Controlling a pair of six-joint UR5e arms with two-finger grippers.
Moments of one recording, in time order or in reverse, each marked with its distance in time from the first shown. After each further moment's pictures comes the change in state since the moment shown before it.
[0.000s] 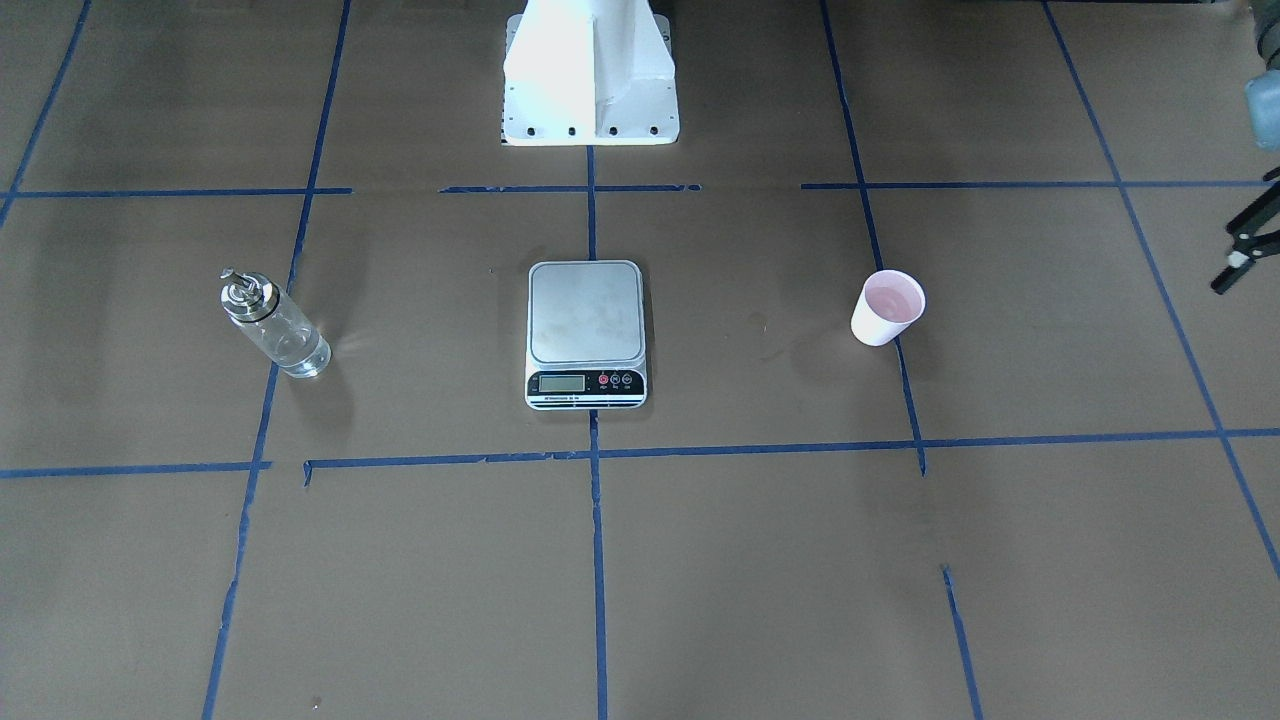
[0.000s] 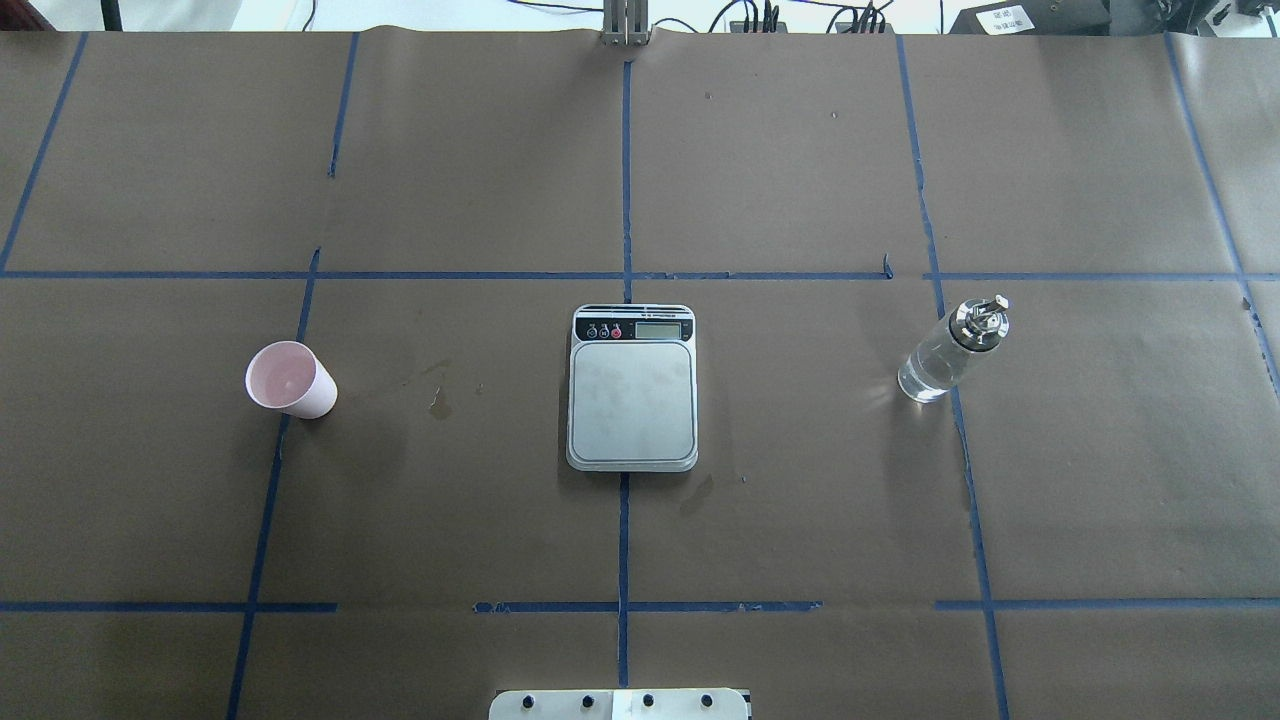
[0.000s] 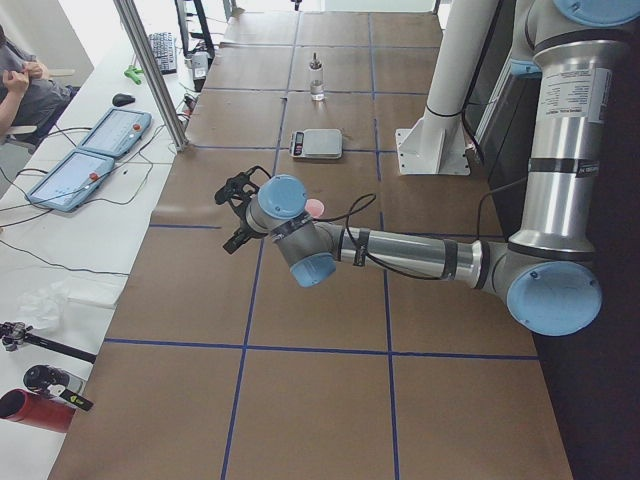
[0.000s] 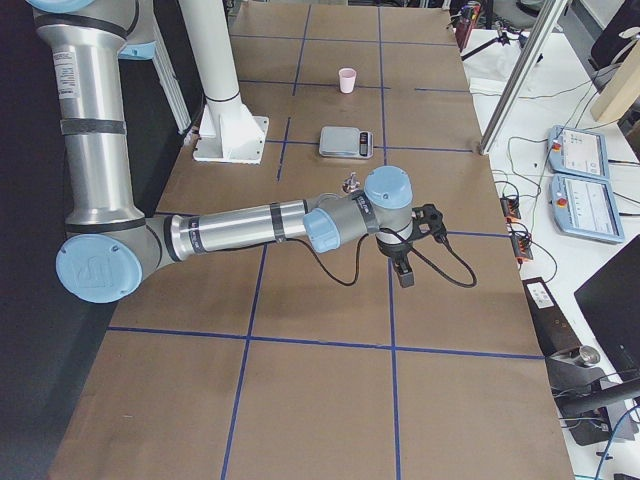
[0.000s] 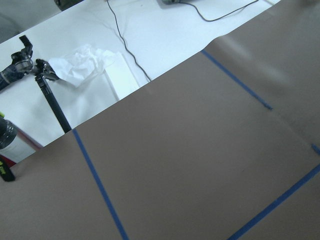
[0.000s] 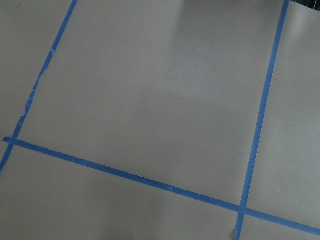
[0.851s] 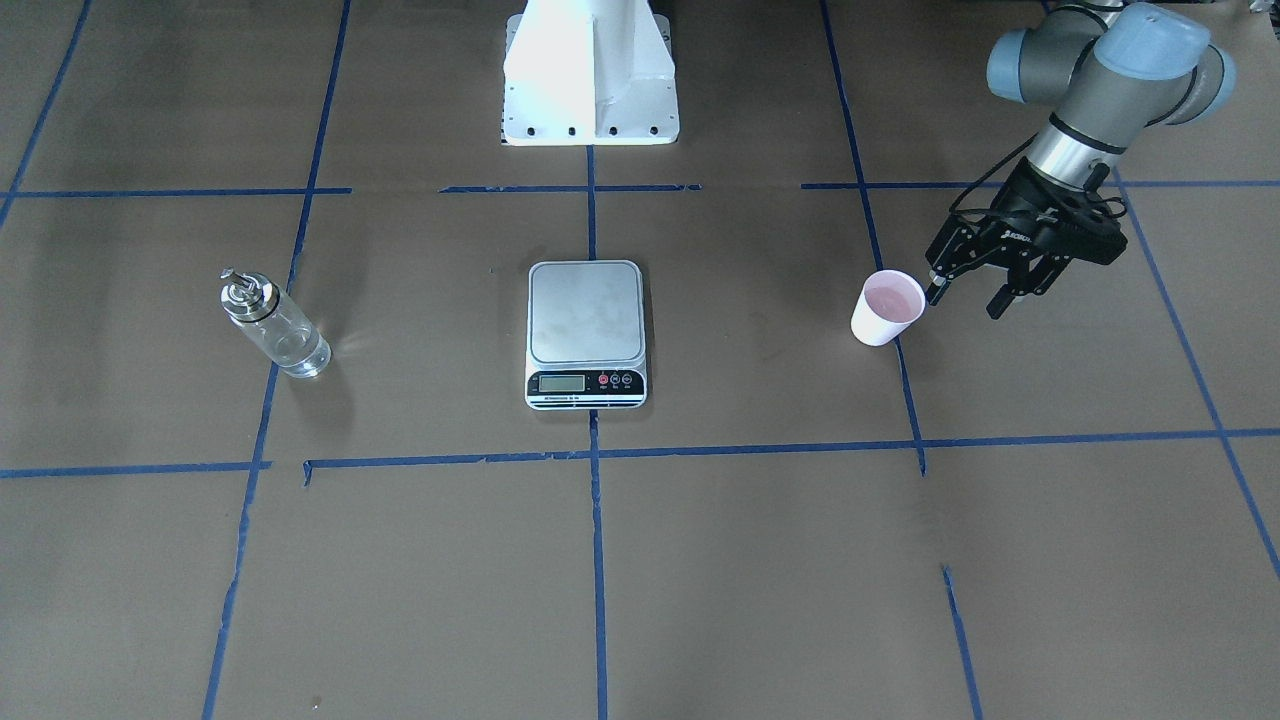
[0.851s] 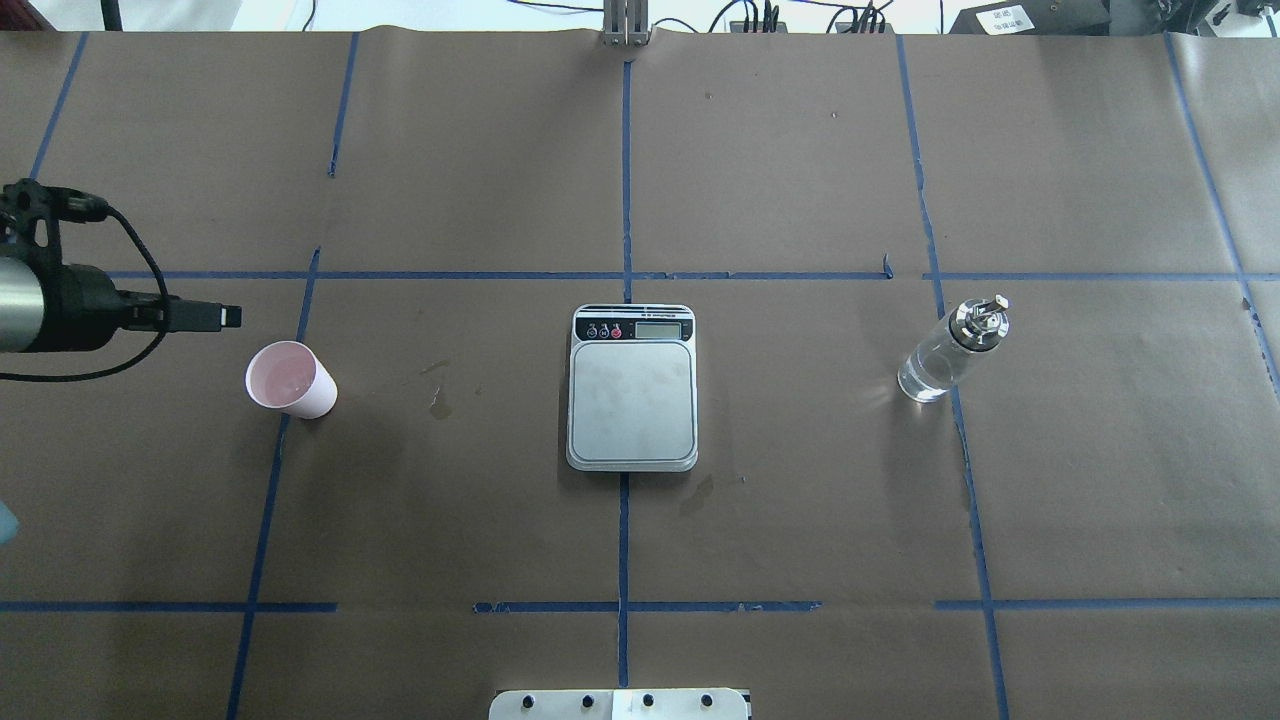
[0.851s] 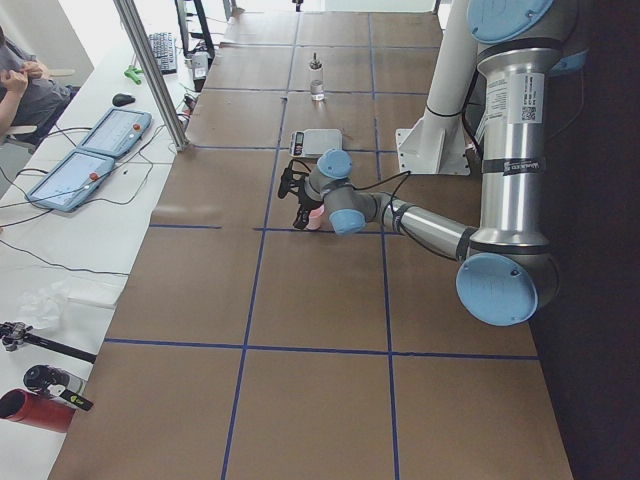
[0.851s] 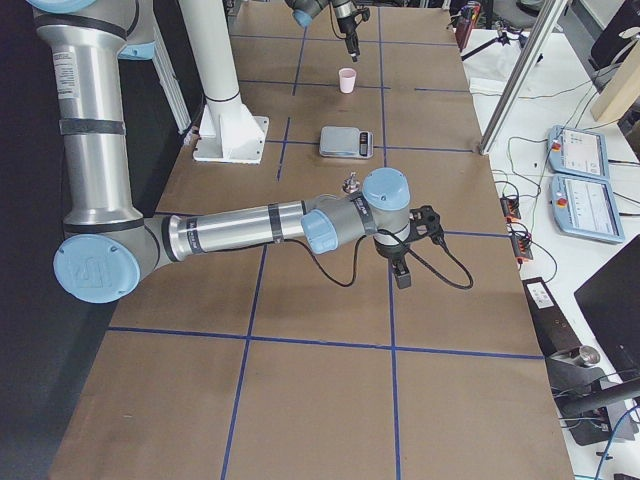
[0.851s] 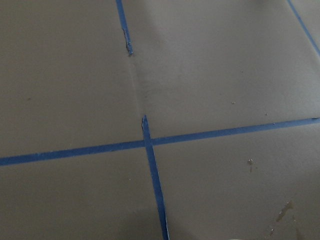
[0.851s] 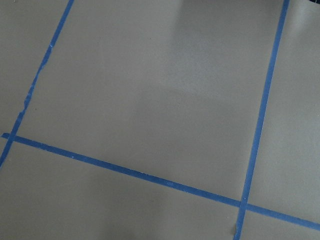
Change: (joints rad) left arm 0.563 0.065 -0.209 0.188 0.550 -0.629; right arm -0.003 -0.009 0.002 0.000 -0.001 0.002
